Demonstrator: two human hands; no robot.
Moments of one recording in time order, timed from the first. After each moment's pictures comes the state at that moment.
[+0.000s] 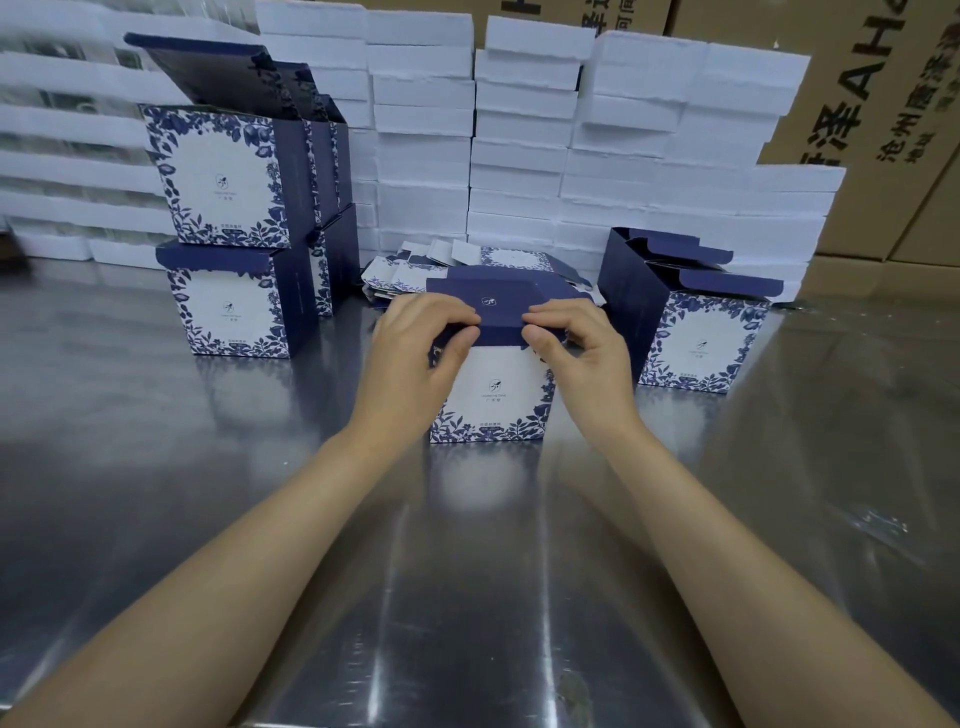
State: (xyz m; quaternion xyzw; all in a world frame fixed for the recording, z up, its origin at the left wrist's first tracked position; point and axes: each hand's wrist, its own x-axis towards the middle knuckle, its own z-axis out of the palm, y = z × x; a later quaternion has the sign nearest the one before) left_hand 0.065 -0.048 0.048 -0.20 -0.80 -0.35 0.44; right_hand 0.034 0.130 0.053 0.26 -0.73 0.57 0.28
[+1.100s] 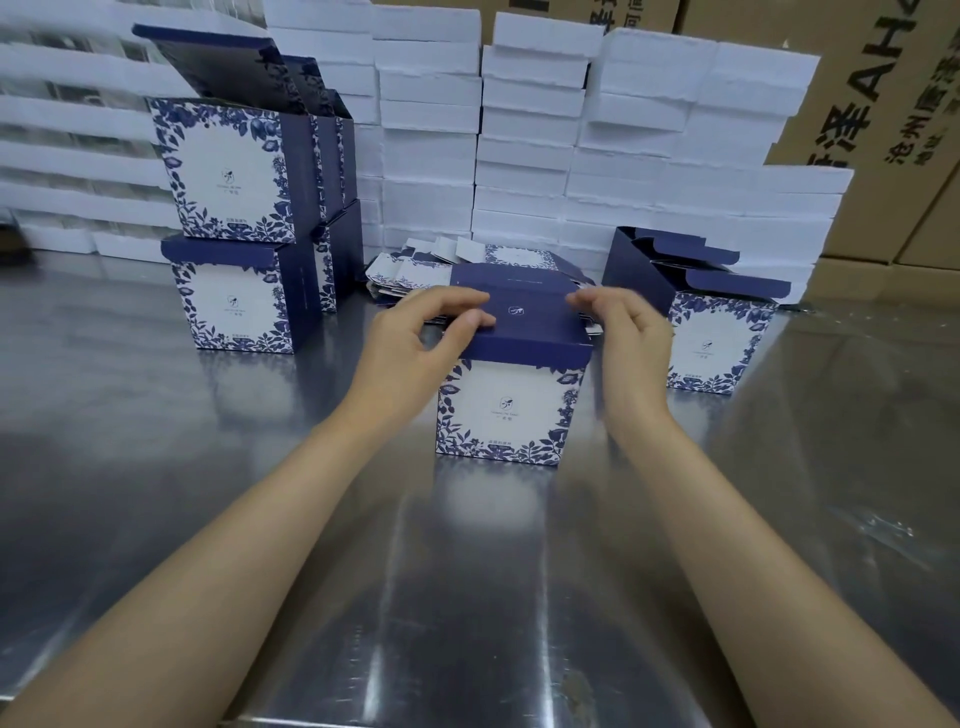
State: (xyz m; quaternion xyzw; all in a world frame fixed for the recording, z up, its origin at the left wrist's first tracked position) left_hand 0.072 -0.050 0.060 -0.19 -0.75 -0.54 0.33; right_hand 0.034 0.134 0.072 0.10 -0.65 0.70 0.28
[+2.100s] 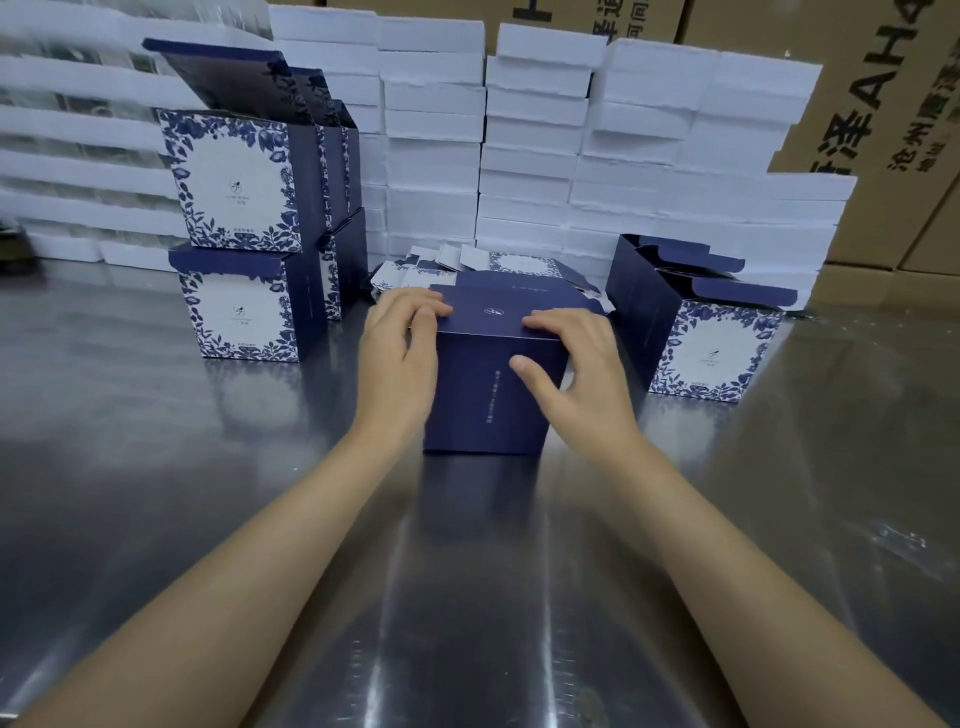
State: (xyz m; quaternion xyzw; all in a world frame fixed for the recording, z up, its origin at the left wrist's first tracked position) left_hand 0.066 -0.050 0.060 -0.06 -0.74 -0.54 0.40; right_hand 0.042 0.125 0.050 0.29 -0.81 0.39 0.34
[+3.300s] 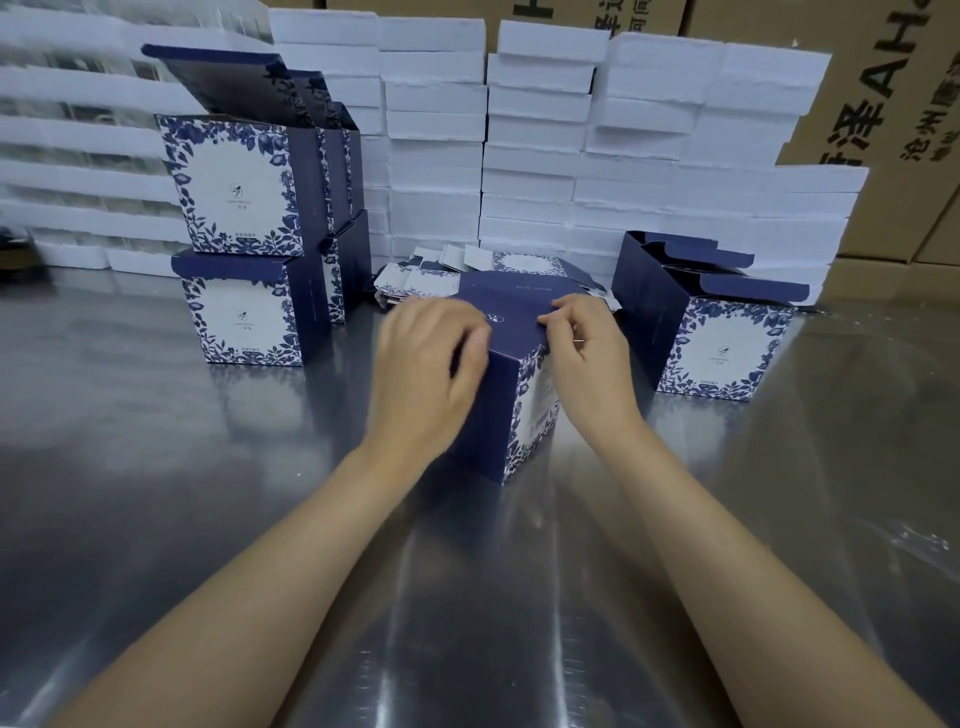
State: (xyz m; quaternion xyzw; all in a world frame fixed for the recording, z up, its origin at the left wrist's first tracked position) left_hand 0.069 -0.042 0.051 -0.15 -0.81 -0.31 0.47; right_hand 0.022 0.111 0.057 0.18 -0.78 0.52 0.29
